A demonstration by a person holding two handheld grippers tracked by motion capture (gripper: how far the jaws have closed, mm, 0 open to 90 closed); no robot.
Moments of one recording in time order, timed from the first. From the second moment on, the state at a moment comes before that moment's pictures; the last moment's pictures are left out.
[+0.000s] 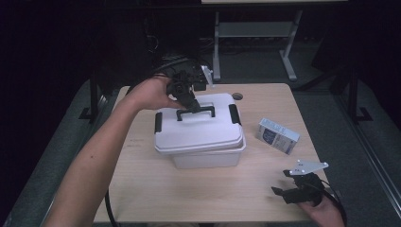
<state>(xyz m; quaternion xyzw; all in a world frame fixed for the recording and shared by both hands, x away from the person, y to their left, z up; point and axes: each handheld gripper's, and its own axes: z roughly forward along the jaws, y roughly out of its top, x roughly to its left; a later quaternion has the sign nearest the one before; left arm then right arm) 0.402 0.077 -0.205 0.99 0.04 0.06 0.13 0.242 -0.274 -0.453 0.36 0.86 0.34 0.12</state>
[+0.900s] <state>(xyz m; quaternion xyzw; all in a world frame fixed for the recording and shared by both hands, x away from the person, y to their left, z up) 0.372 0.147 -0.176 0.98 0.09 0.09 0.13 0.243 -0.273 -0.454 0.36 0.86 0.33 0.12</state>
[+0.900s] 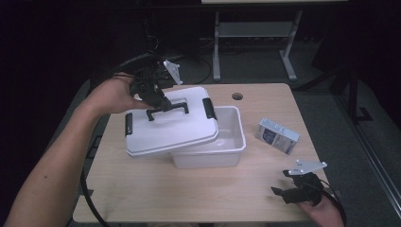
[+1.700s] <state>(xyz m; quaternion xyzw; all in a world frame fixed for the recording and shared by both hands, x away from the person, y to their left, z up) 0.355 0.211 -0.178 0.98 0.14 0.10 0.13 0.245 -0.272 -0.454 0.37 0.86 0.33 0.13</state>
